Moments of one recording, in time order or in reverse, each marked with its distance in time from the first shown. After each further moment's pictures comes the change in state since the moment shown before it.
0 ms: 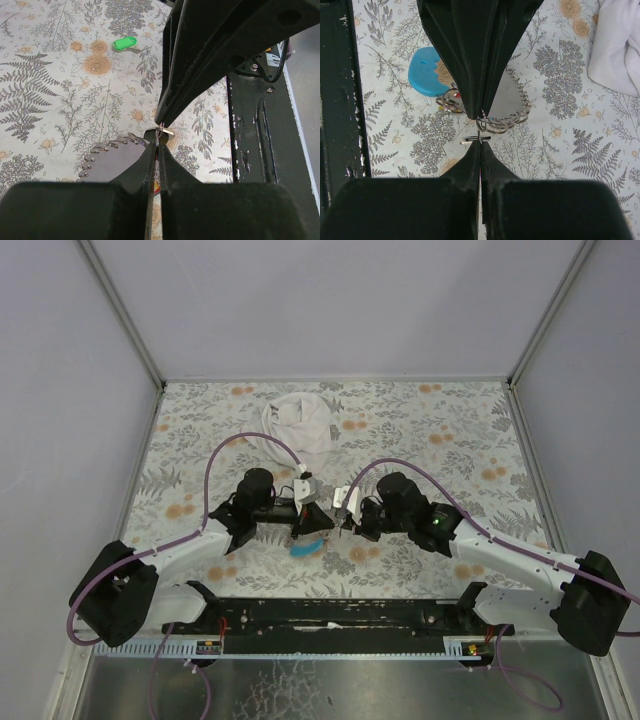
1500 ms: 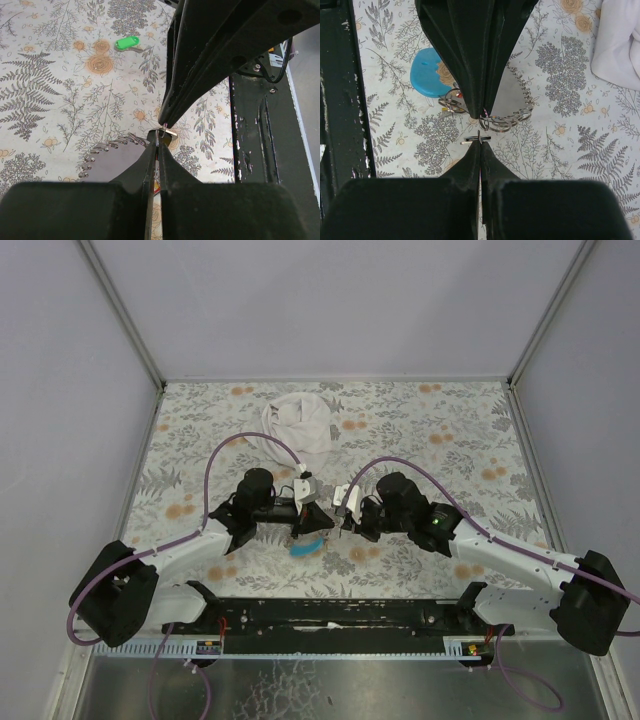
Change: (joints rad) left arm 0.000 0.000 0.000 0.000 -0.013 0.000; right arm 0.000 0.003 0.000 0.000 0.005 0.036
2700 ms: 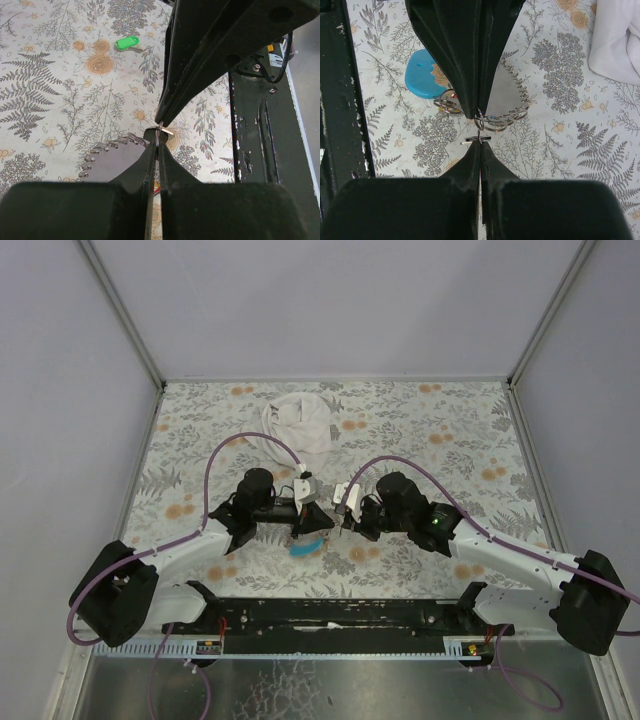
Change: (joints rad) left arm 0.000 0.000 0.000 0.000 0.001 0.000; right arm 0.000 0.002 0.002 0.004 0.021 0.025
